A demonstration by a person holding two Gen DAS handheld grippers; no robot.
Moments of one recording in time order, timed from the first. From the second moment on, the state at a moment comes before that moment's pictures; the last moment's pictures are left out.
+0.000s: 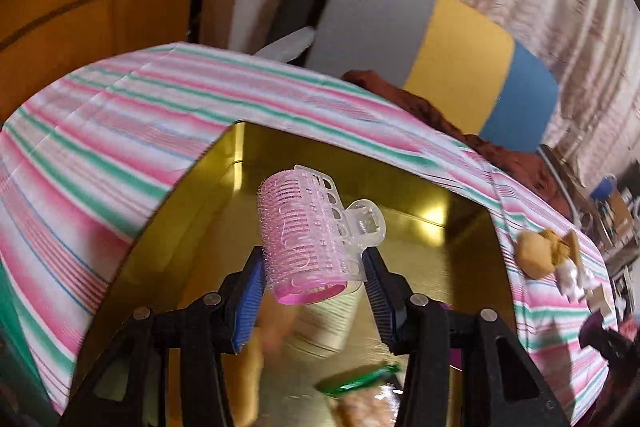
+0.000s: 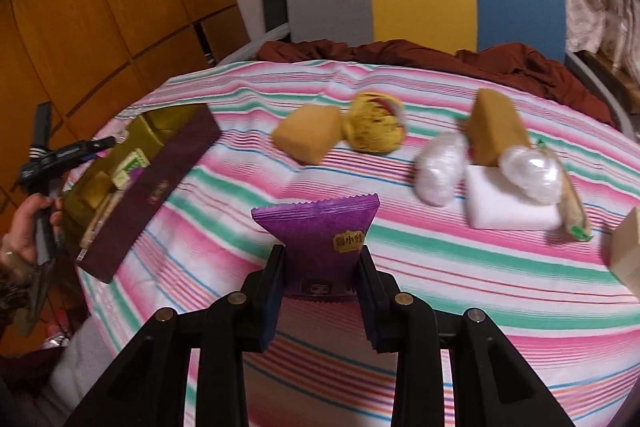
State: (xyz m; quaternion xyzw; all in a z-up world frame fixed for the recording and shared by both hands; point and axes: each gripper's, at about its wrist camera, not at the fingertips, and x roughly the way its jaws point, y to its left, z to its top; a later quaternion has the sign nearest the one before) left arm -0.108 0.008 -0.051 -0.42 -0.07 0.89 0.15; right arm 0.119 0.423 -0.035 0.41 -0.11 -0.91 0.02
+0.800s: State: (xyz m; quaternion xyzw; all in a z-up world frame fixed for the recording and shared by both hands) left arm -0.094 -0.021 -0.047 -0.41 -0.12 0.89 0.12; right arm 0.036 0.246 0.008 0.38 -0.08 -0.91 0.17
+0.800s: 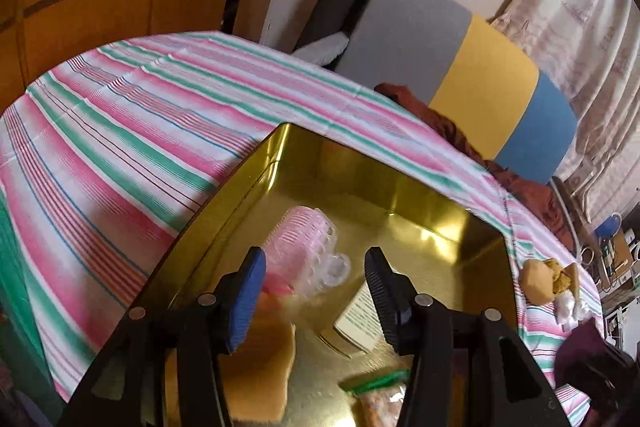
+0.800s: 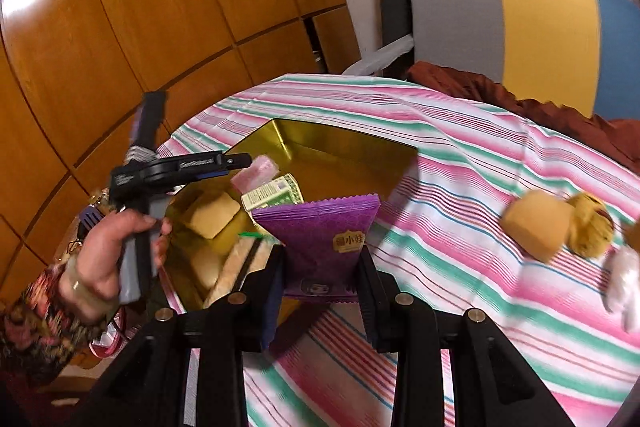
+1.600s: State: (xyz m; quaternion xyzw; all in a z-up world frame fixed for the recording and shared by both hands) left arm -0.052 -0.021 -0.015 -0.36 -0.14 0.92 0.12; right arm -0.092 0.207 -0.046 0.44 -0.08 -0.89 0.06
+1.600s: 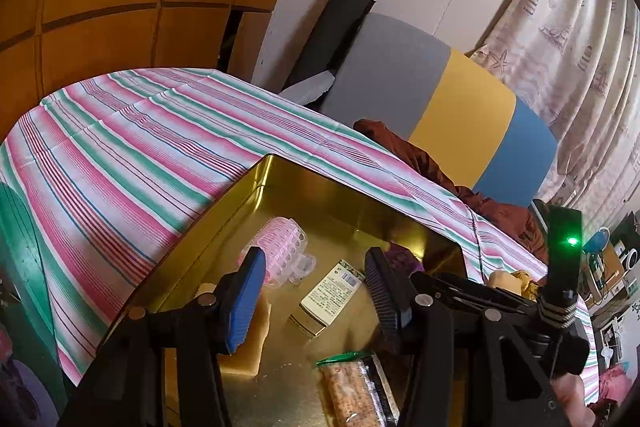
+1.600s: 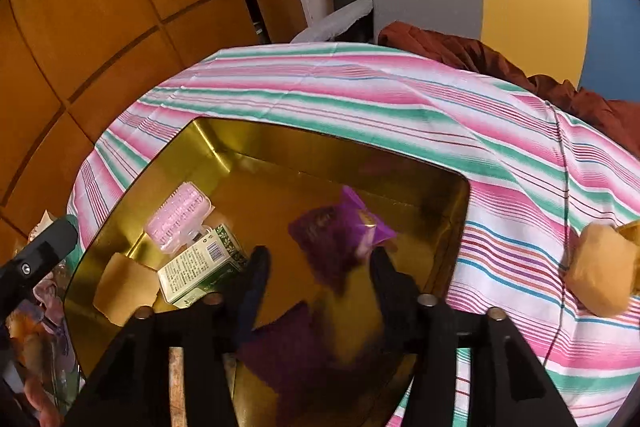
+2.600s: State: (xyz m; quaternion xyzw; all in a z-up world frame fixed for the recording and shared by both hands) left arm 0.033 0.123 -0.009 -0.36 -0.04 0.88 0.31; right arm 0.055 0.361 -0.035 0.43 -0.08 -0.90 -0.05
